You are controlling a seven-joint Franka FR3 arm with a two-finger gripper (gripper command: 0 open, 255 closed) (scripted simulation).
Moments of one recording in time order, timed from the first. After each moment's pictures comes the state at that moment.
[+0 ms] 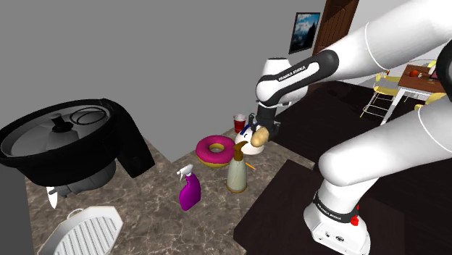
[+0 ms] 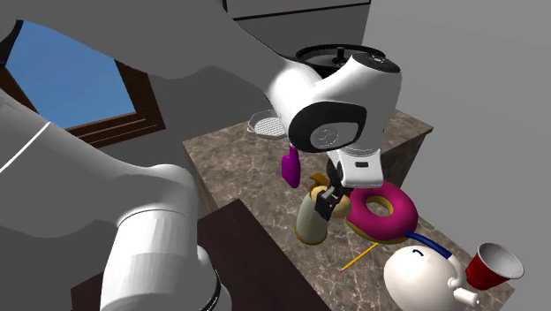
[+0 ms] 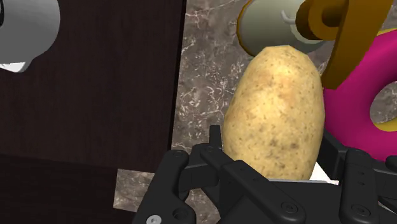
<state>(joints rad) -0.44 -0.55 0.22 -2.78 0.21 2.25 1.06</state>
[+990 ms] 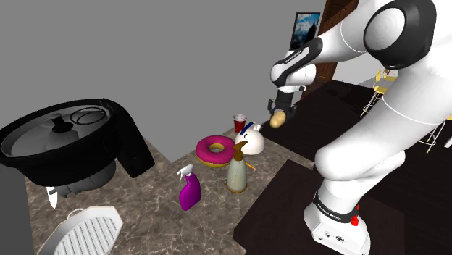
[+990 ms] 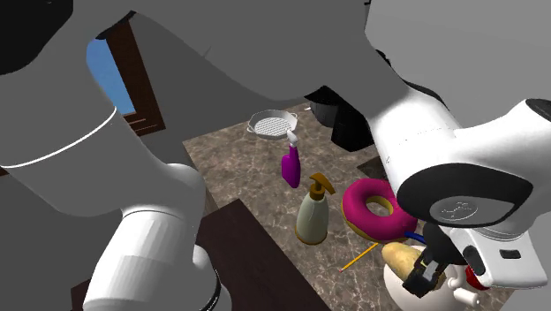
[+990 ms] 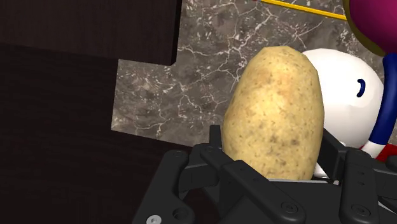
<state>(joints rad) -0.65 -0.22 -0.02 -2.50 0.06 2.27 0.73</state>
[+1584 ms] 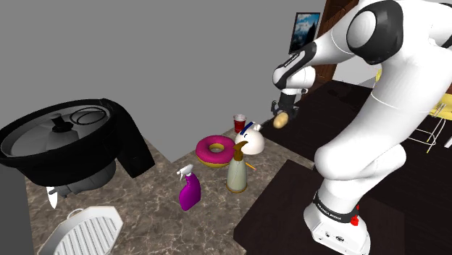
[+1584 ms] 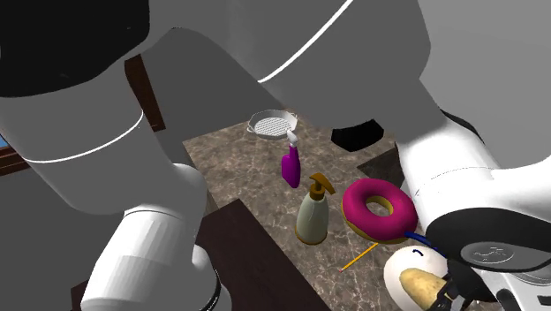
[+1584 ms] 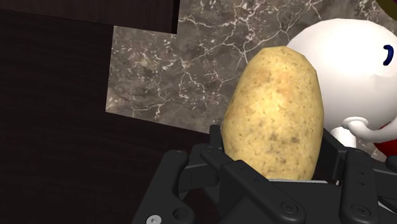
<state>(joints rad) -0.68 -0.08 -0.07 -2.42 0.06 2.33 0.65</state>
